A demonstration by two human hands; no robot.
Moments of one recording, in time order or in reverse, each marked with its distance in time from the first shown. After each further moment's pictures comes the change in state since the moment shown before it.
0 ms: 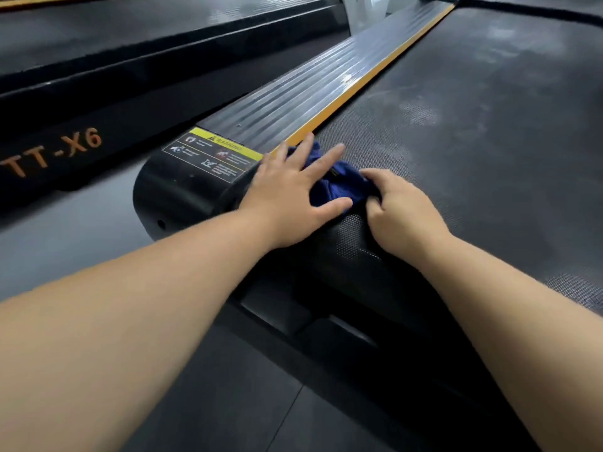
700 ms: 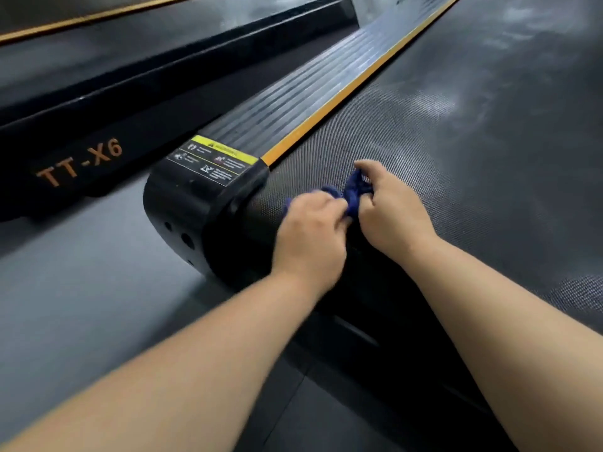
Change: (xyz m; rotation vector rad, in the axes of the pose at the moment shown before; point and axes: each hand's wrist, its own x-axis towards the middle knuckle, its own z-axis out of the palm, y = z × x) left_hand -0.038 0.067 0.029 -0.178 0.352 -0.062; right_hand -0.004 0.004 -0.005 0.164 0.056 0.048
